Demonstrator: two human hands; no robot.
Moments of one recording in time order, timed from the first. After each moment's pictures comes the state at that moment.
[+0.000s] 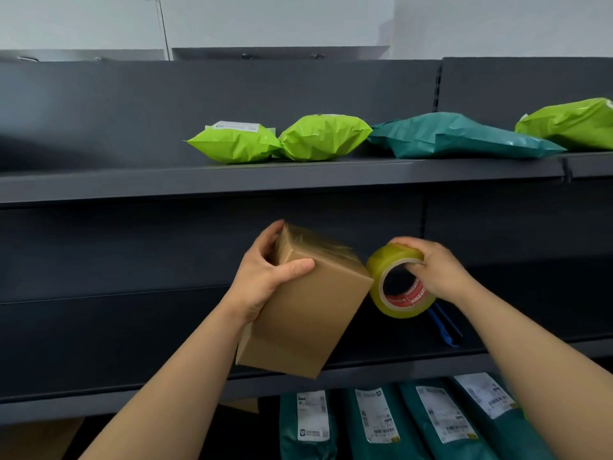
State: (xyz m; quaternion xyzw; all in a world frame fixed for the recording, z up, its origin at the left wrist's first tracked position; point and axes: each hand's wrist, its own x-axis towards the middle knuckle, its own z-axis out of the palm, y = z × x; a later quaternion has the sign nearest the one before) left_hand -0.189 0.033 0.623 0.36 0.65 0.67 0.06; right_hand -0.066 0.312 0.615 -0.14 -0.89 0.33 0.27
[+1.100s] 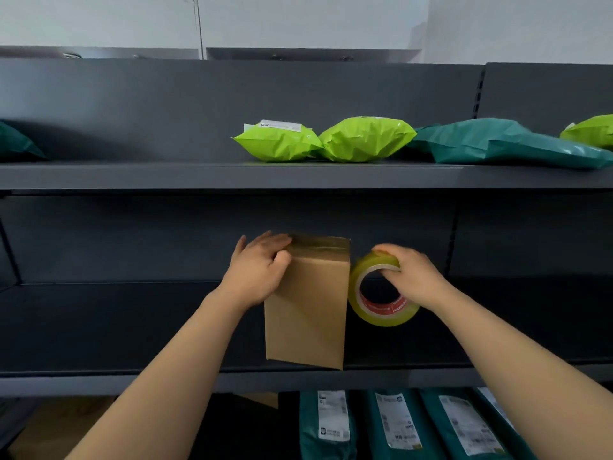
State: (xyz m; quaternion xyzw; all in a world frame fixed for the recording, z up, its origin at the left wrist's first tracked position) left_hand -0.219 -0.021 0.634 0.35 0.88 0.30 -0.13; right_hand -0.112 0.233 0.620 -0.09 -0.93 0.26 0.24
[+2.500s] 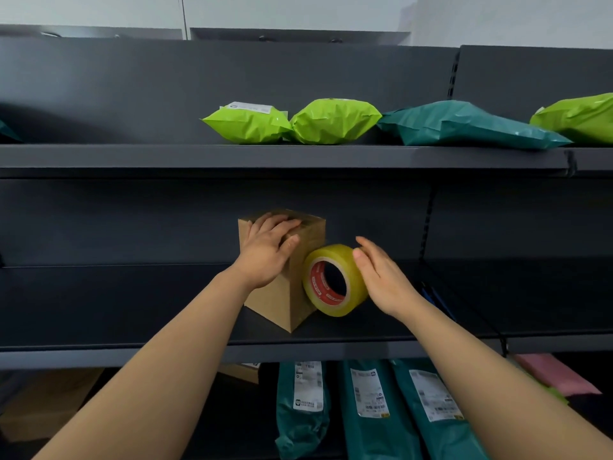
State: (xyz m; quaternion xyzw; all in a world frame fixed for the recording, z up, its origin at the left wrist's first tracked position) left_hand -0.208 0.034 0.615 0.38 0.87 0.28 -0.15; right_hand -0.073 0.225 0.589 -0.08 -0.90 0.36 0.24
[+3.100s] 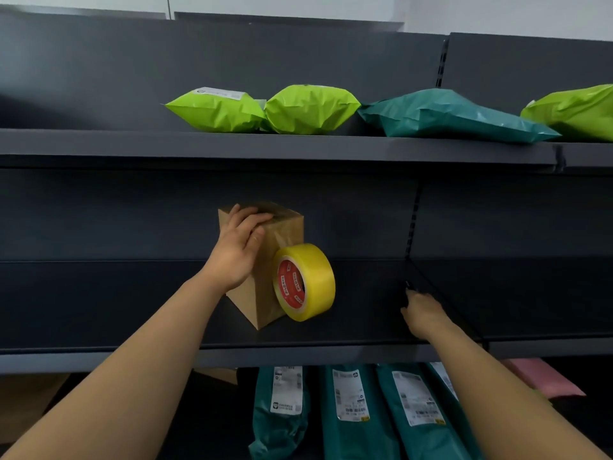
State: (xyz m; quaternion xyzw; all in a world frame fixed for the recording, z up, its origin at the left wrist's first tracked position) left_hand -0.207 0.044 0.606 0.37 0.81 0.42 -0.15; right_hand -0.077 0.357 0.512 -0.36 -0.92 0.16 0.00
